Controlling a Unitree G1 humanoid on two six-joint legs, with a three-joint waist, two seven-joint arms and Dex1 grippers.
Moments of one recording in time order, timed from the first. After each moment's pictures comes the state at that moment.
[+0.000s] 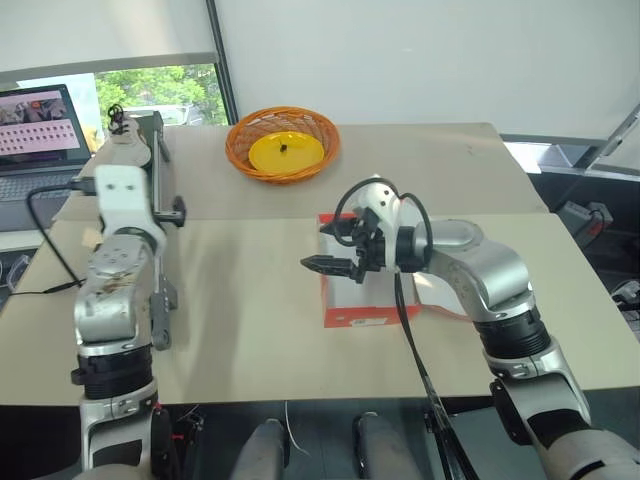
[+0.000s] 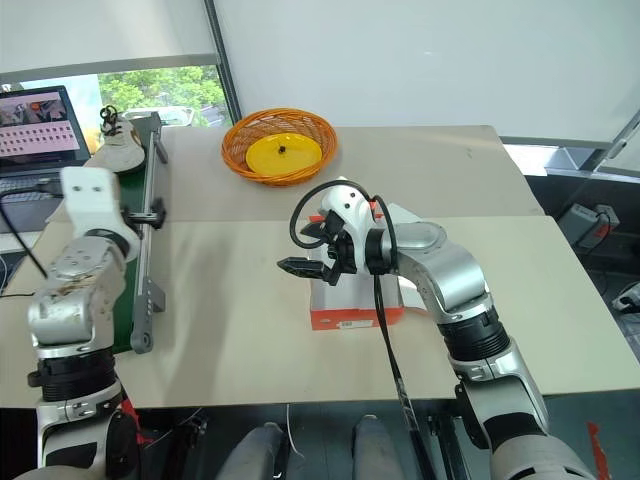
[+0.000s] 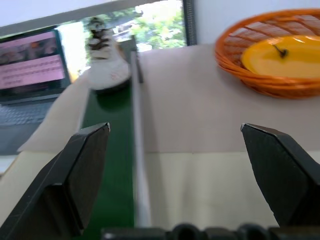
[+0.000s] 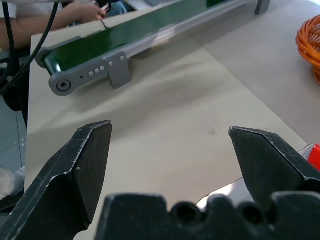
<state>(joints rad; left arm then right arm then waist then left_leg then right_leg) -0.48 0.42 0.39 -0.20 -0.10 0.79 -0.02 -0.77 -0.41 0.20 -0.11 0.40 0.77 0.87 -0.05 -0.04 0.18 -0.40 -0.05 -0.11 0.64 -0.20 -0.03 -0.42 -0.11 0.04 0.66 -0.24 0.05</state>
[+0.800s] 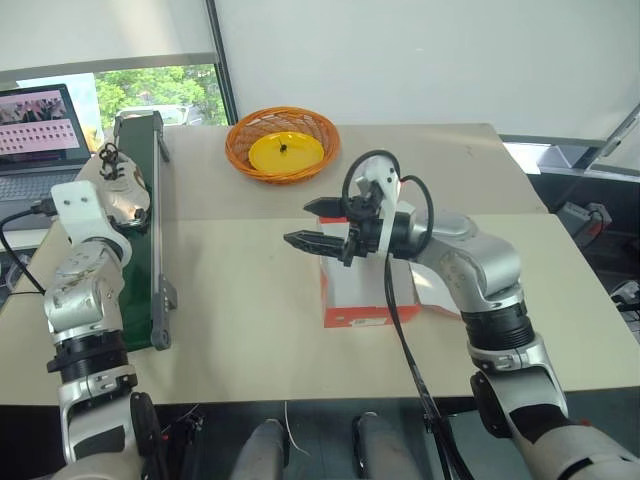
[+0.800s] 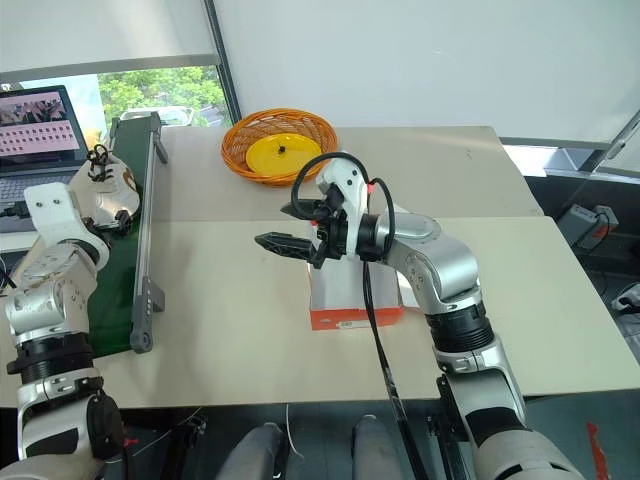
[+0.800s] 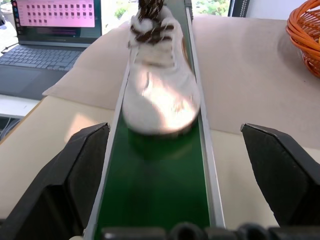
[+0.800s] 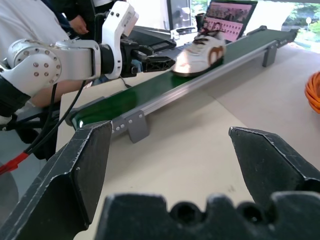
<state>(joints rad) -0.60 0.51 0.45 0.23 -0.16 0.63 -0.06 -0.79 -0.32 0.13 -0.08 0.49 0.75 0.83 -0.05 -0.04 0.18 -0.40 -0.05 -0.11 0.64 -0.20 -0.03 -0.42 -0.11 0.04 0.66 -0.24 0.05</state>
